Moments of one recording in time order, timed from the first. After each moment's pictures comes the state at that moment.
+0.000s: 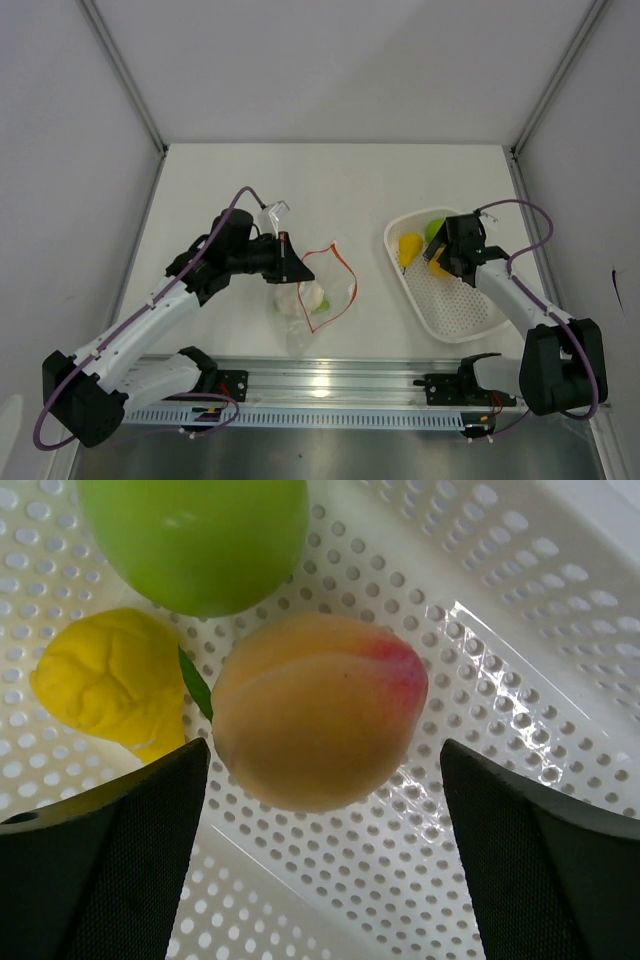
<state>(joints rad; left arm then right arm) -0.57 1.02 0.86 -0.43 0.56 -0.63 0.20 1.24 0.74 -0.44 0.31 0.68</state>
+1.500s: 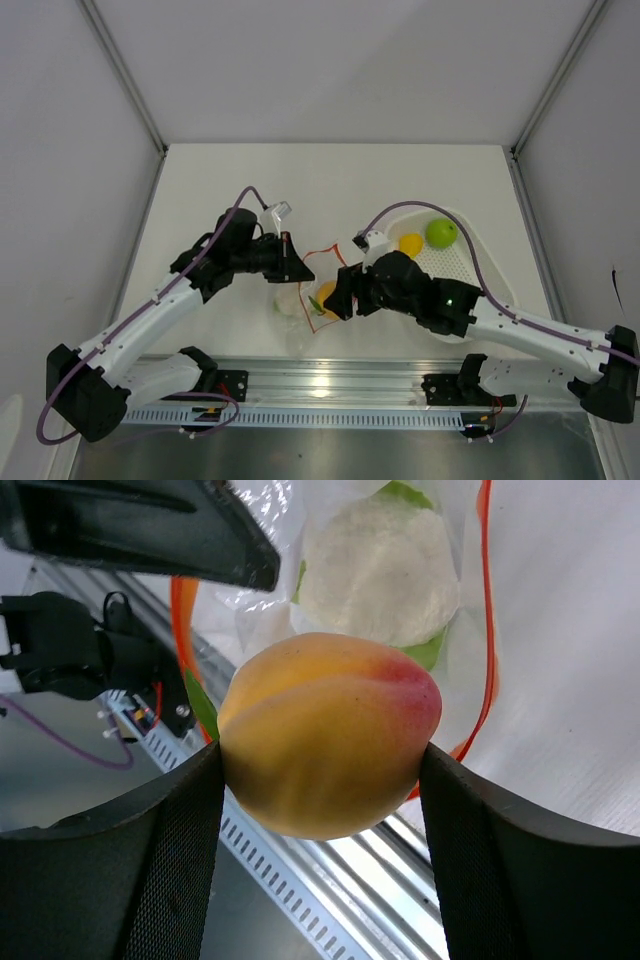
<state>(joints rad) -0.57 1.05 0.87 -0.43 0.54 -0.63 1.09 1.01 0.88 -0.40 0.08 0.63</state>
